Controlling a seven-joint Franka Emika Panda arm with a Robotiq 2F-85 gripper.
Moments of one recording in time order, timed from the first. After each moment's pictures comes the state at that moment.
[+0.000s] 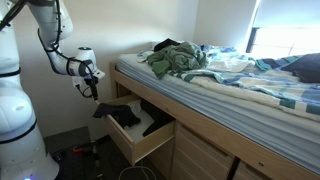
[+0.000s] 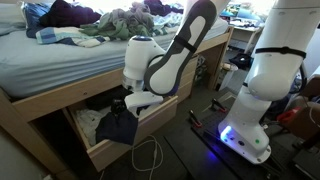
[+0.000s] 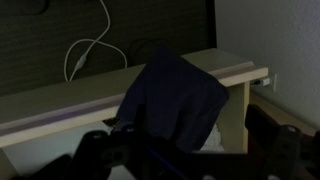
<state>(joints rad) 0.35 0.13 0.60 -2.56 0.03 2.90 0.92</state>
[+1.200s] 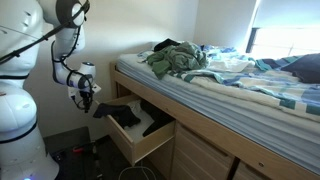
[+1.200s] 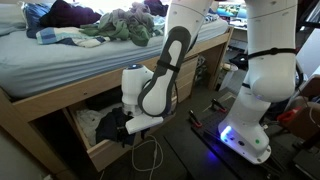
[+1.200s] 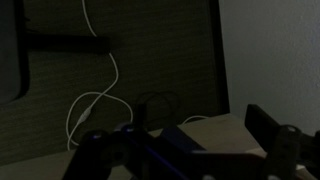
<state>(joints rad) 0.46 0.42 0.56 -2.48 0.08 2.91 0.87</state>
